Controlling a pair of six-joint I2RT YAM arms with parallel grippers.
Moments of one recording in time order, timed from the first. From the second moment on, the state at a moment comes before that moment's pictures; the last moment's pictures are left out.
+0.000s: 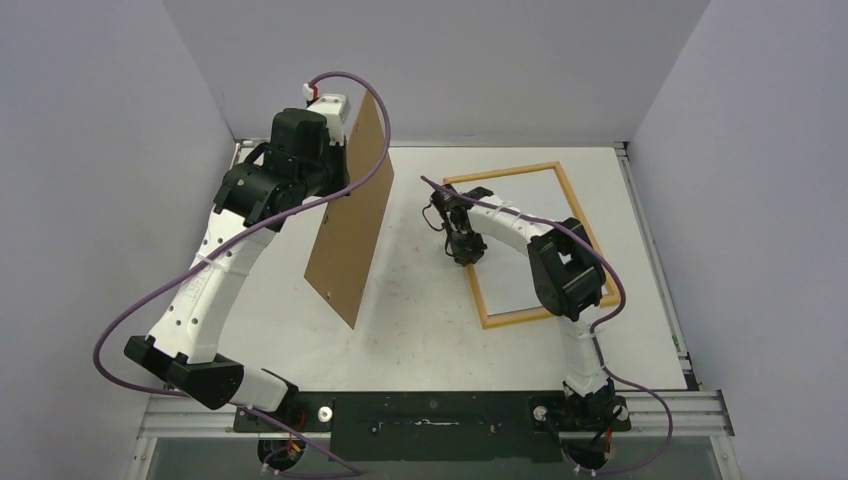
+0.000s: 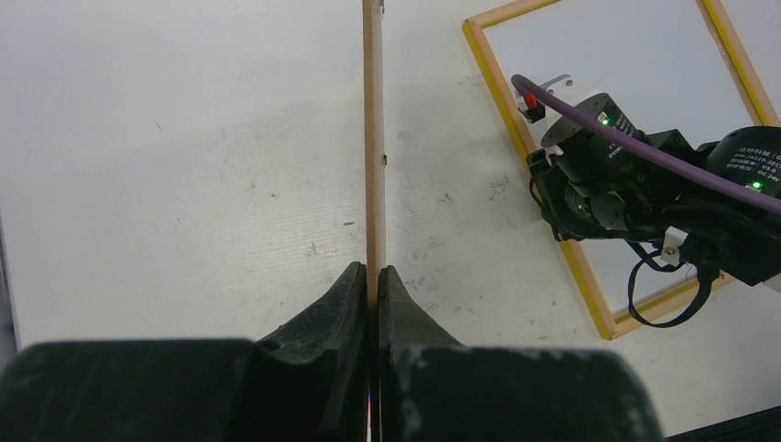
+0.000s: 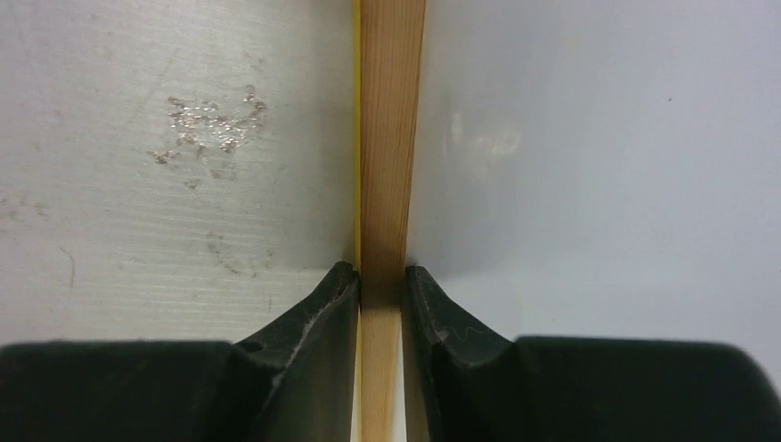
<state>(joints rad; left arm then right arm) -0.48 1.43 1.83 -0.99 -0.17 -0.24 0.61 2.11 1.62 -0.88 0.23 0.33</state>
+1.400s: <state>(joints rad) -0.48 1.43 1.88 -1.00 -0.43 -0.25 0.80 2.19 1.84 -0.76 0.02 0.93</state>
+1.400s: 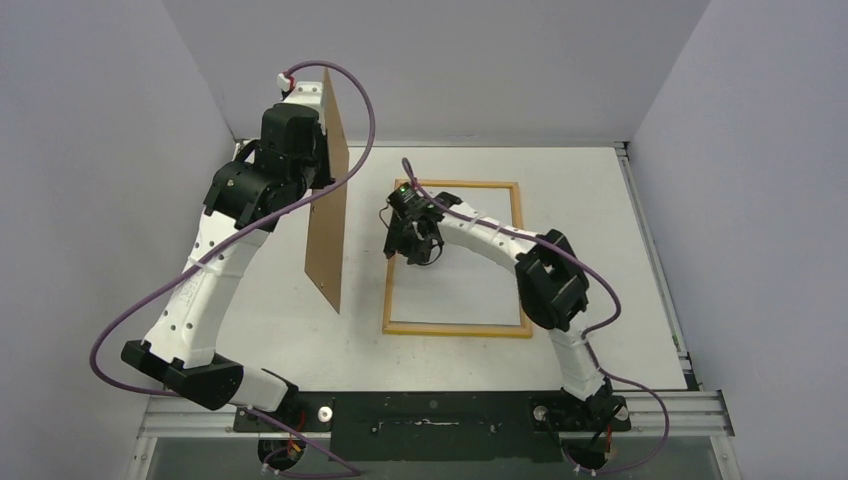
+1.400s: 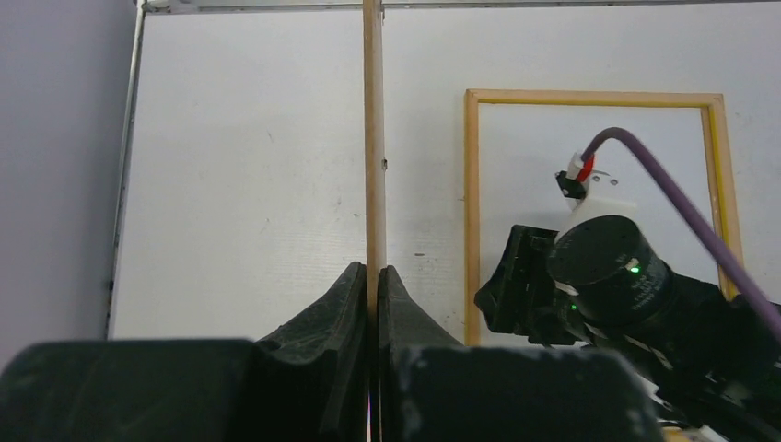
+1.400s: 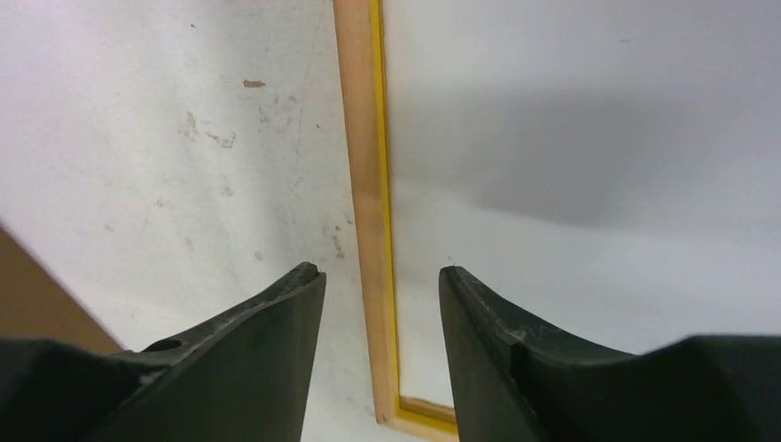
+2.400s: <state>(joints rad) -0.38 1.54 1.96 -0.35 0.45 -0.55 0.36 1.03 1.04 0.05 0.08 0.88</state>
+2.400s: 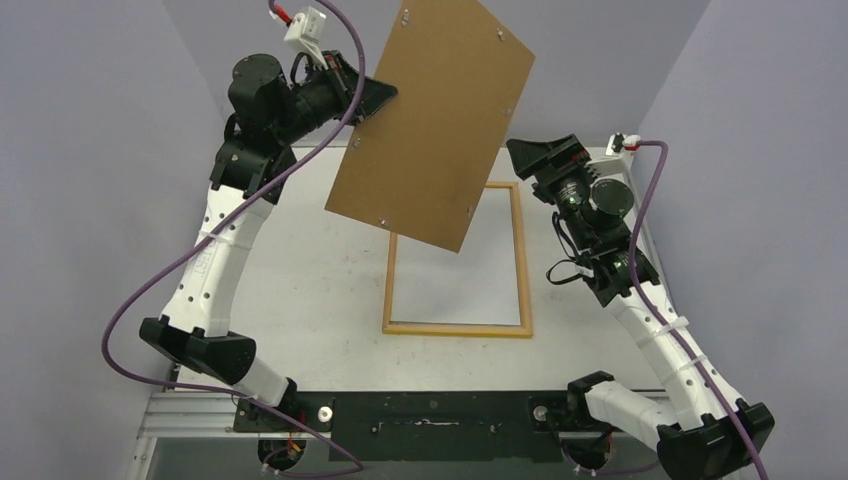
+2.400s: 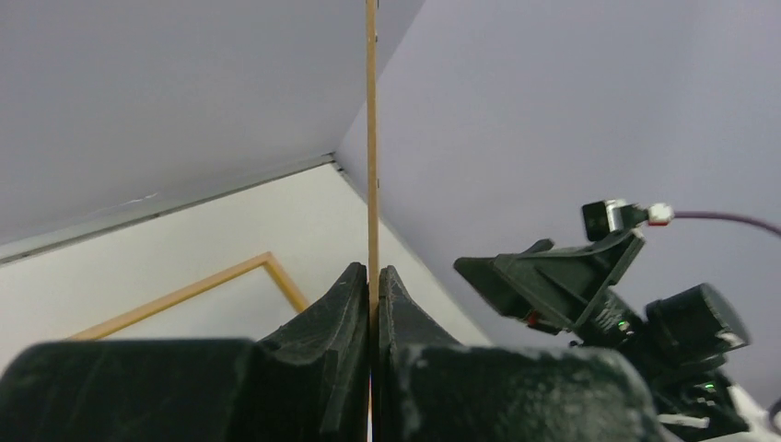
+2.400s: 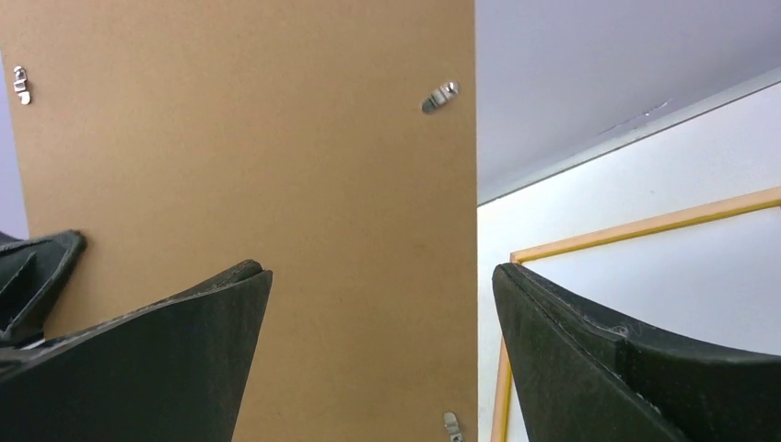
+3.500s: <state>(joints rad) -0.11 1.60 1.97 0.00 0.77 -1.13 0.29 1.25 1.08 0.73 -0.49 1.21</state>
